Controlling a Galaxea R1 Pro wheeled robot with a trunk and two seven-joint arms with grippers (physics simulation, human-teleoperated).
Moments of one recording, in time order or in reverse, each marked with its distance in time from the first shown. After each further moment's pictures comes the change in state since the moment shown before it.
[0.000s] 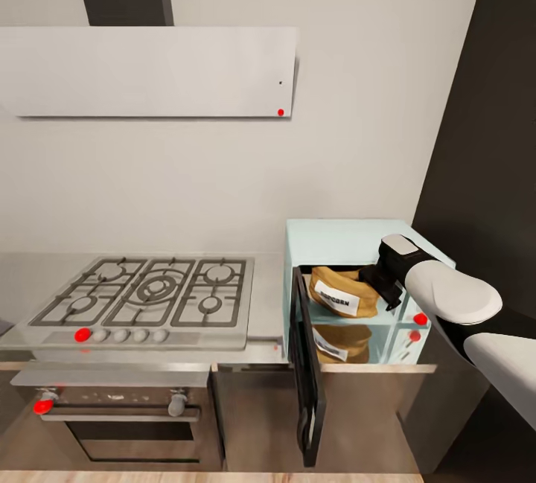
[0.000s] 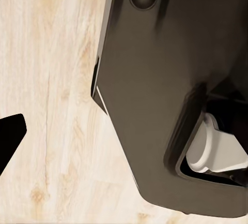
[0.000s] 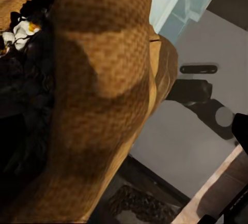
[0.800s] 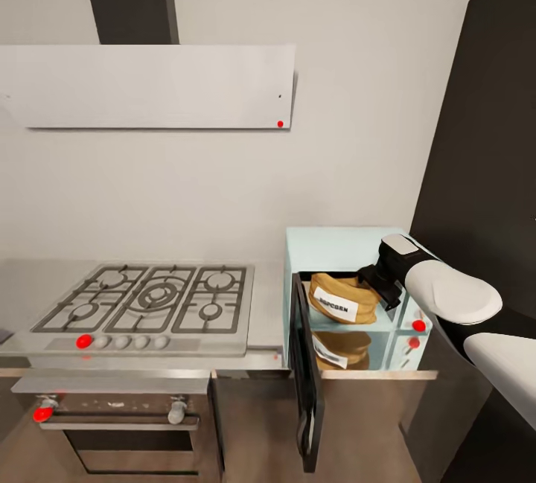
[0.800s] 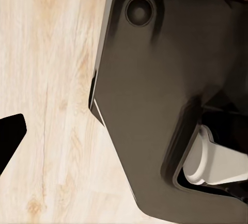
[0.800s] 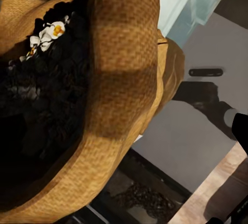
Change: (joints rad) left arm 0.000 0.000 0.000 -0.001 0.000 0.000 0.000; right arm -0.001 0.000 -0.001 0.000 -0.007 0.001 0.000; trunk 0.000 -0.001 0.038
